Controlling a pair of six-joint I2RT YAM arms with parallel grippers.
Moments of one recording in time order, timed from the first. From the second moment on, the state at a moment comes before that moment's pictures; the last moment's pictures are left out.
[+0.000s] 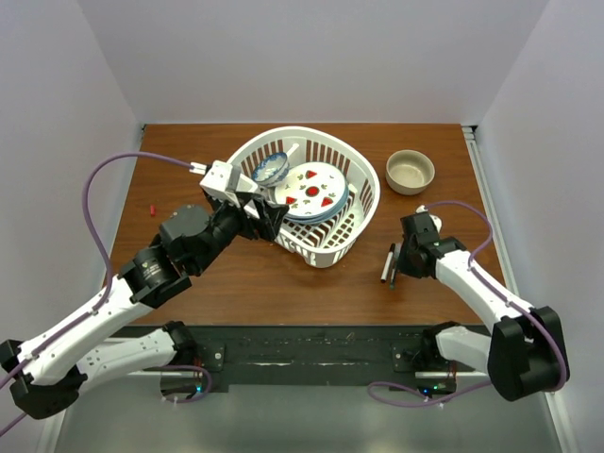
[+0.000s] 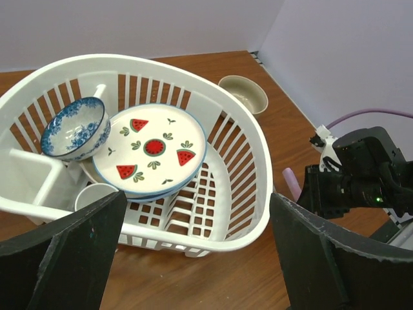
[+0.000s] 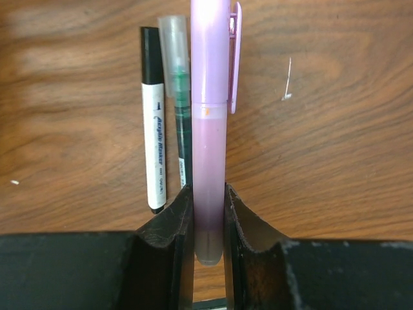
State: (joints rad) left arm -0.90 0.85 1.02 -0.26 -0.35 -0.34; right arm 0.28 1.14 0.64 -0.62 0.21 0.58
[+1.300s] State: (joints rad) left arm -0.14 1.04 1.03 -0.60 -0.46 -0.78; right arm 0.28 1.02 0.84 -0.77 0.17 0.59
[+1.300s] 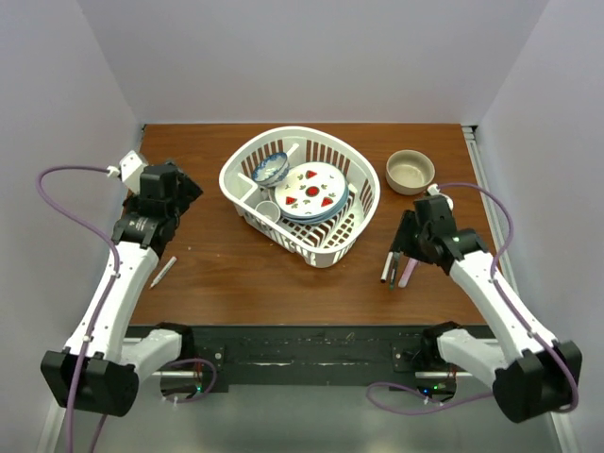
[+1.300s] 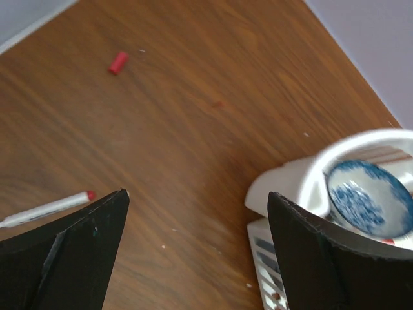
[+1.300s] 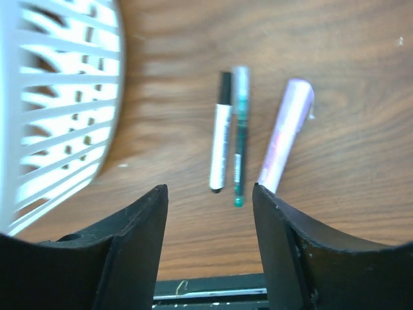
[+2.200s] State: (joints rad) left arm 0.28 1.23 0.77 -0.84 -0.34 -1.52; right arm 0.28 0.66 0.92 -0.77 -0.08 0.49
